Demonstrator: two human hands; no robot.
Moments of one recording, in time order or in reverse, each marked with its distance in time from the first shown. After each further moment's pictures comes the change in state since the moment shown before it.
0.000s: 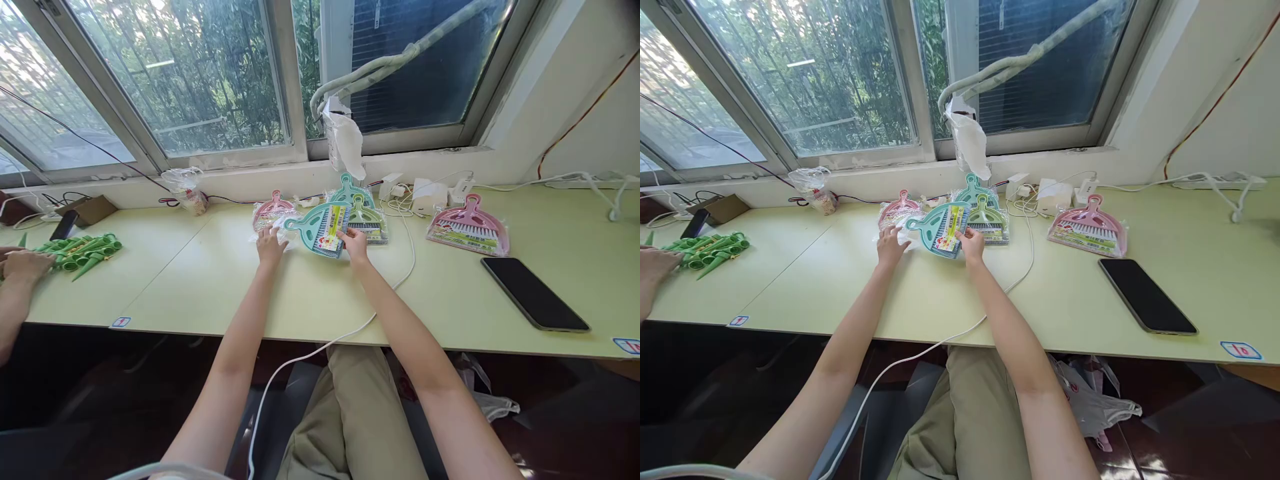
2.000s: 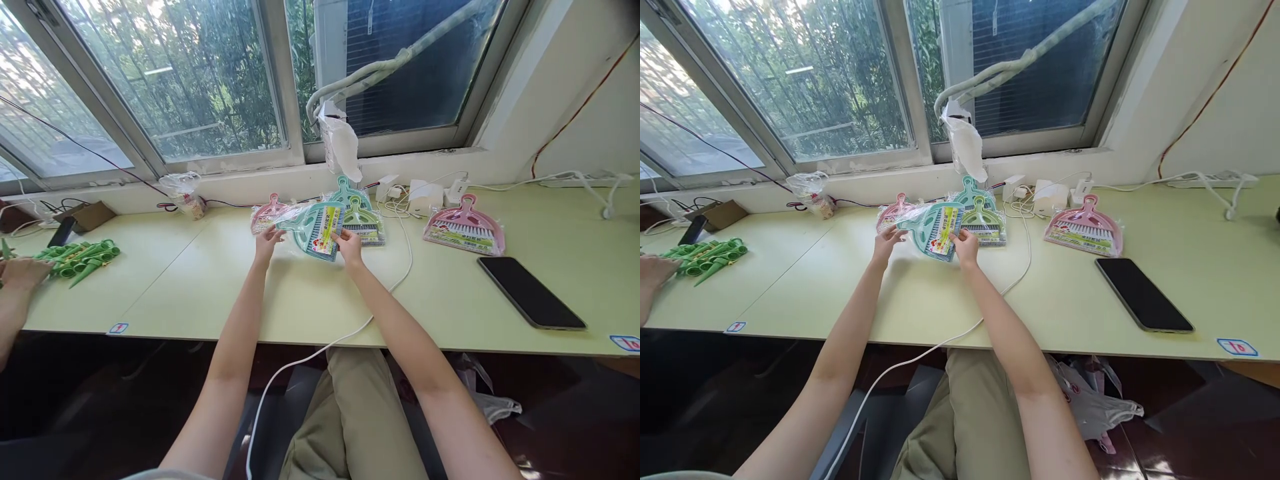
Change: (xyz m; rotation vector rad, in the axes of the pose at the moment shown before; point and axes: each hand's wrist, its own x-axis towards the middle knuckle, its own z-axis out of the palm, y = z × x) left_hand 0.017 -0.007 -0.004 -1.113 -0.118 -0.249; right_hand -0.003 0.003 0.007 0.013 -0.035 -0.061
